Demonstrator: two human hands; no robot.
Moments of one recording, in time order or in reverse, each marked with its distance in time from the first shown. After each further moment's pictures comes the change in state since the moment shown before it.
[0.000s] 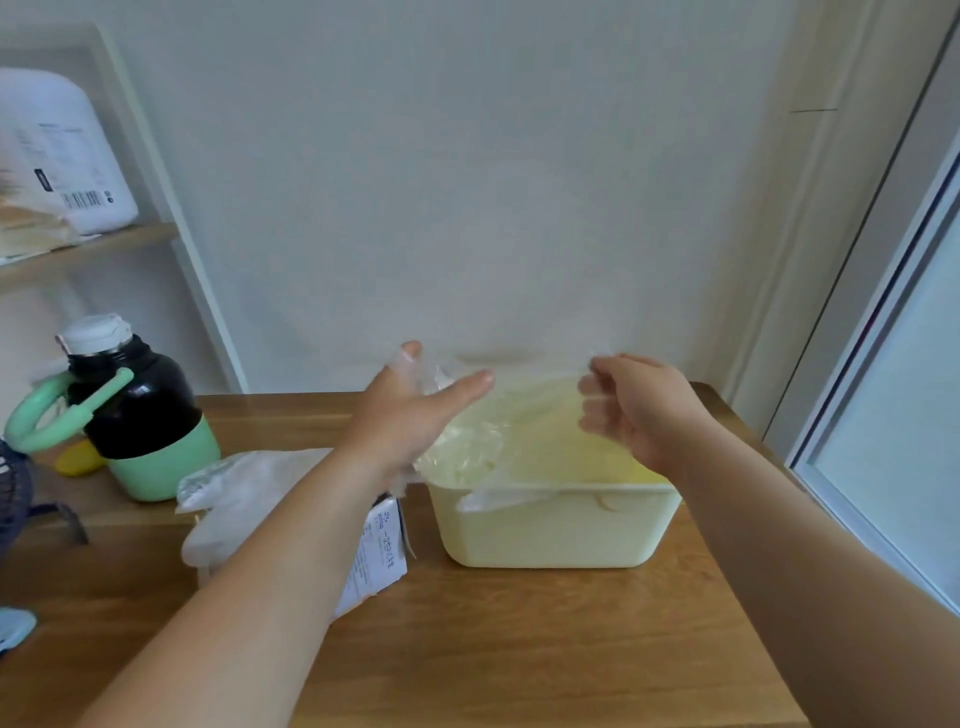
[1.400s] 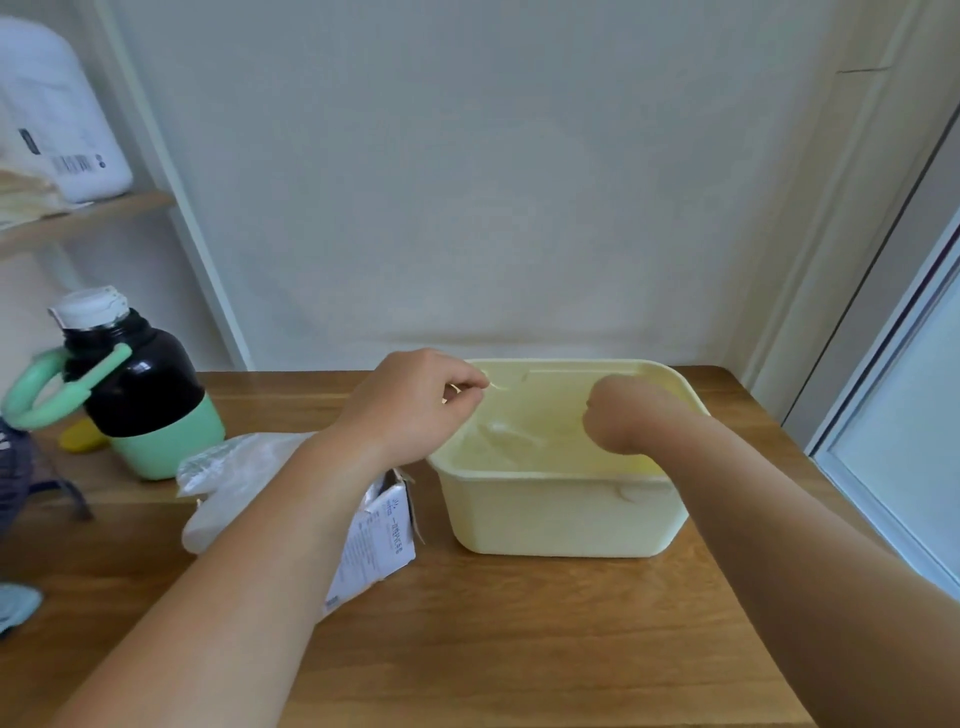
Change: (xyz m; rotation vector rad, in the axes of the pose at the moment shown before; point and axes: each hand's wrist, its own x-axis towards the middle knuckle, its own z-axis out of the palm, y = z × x) left_hand 0.009 -0.003 -0.013 0.695 -0.178 0.362; right_hand 0.020 0.012 0.014 -1.747 -0.167 -0.074
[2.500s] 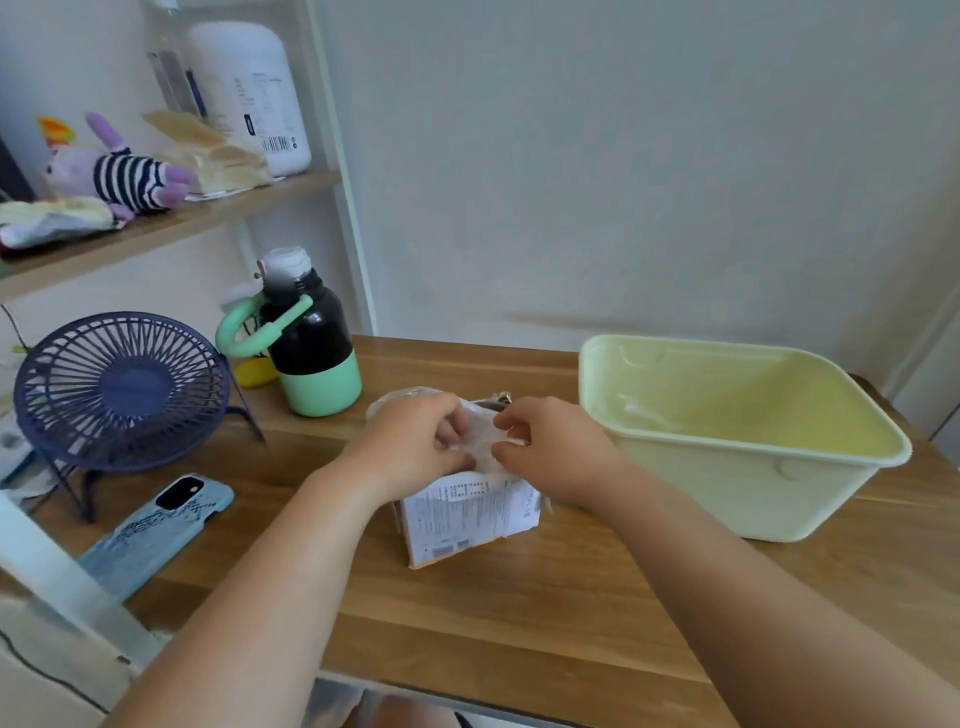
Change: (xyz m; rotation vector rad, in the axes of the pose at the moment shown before) left_hand -0.101 -0.085 -0.031 -0.009 -0.078 -0.270; right_hand -0.049 -0.150 0.050 0.517 0.153 -0.474
